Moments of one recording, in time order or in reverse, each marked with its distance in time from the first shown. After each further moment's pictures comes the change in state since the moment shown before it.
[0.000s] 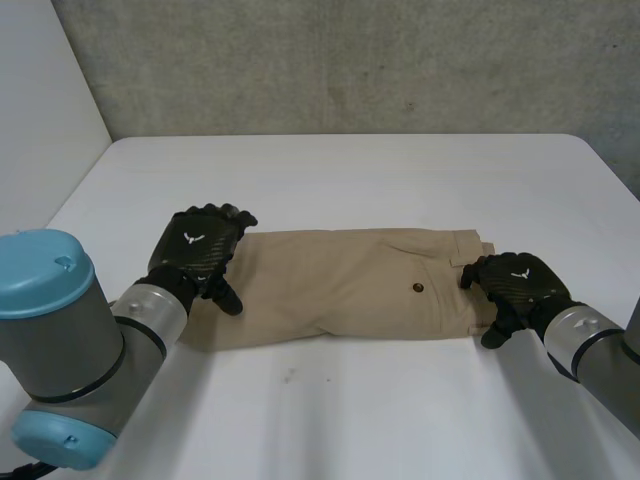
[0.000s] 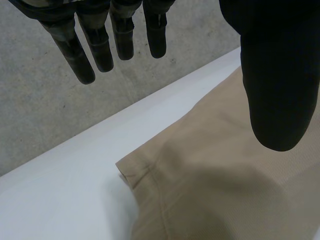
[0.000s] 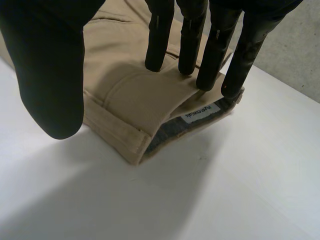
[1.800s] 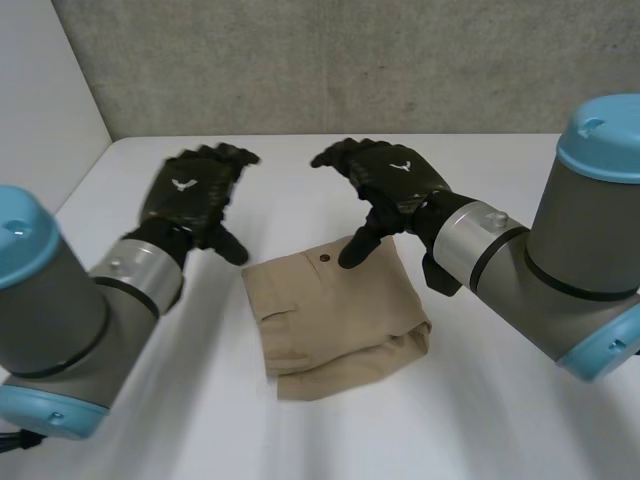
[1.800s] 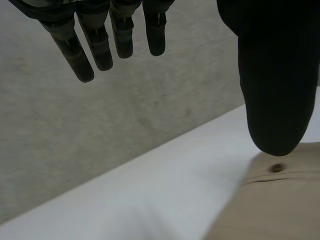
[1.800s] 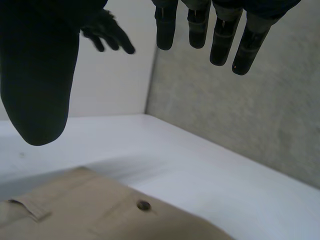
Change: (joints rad) left arm -0.018 0.087 0.089 -0.011 -0.007 -0.105; right arm 0.417 -0.014 -0.529 0.231 0.015 0.439; left_hand -0.023 -0.019 -0.014 -0.020 -0.015; right_hand -0.229 -0.271 -0.275 -0.256 -0.224
